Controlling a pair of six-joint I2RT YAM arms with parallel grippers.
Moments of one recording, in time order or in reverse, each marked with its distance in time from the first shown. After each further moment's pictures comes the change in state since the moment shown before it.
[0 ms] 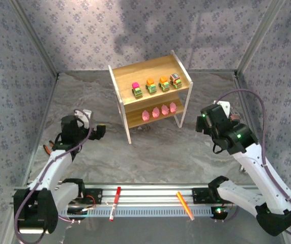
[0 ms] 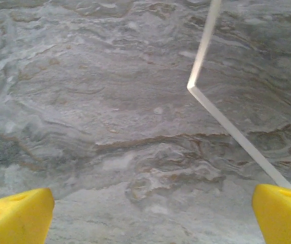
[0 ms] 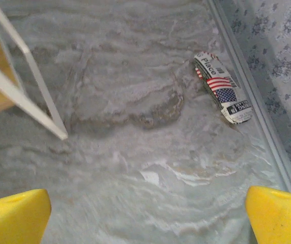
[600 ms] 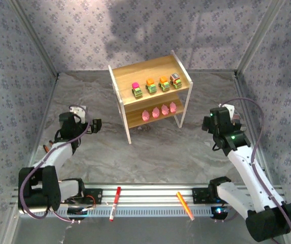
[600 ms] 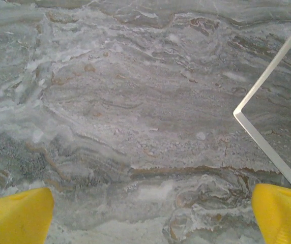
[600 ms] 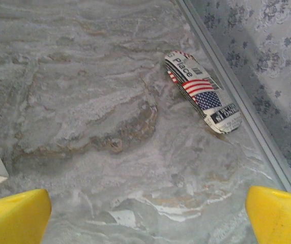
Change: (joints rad) left arm 0.070 0.200 0.002 0.243 0.007 -0.045; right arm -0.263 -0.032 -0.312 0.414 -0.068 -0.183
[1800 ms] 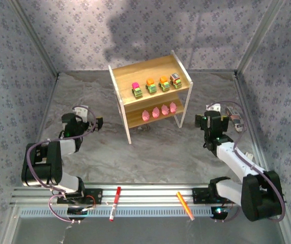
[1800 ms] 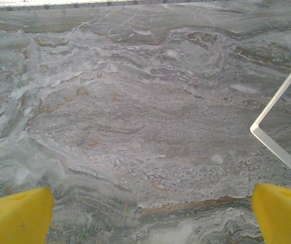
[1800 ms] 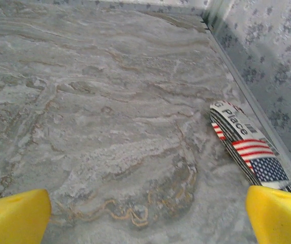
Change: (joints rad) left arm 0.026 0.263 -0.049 0.412 0.082 0.048; right arm -0.038 0.232 -0.321 0.810 -0.050 -0.270
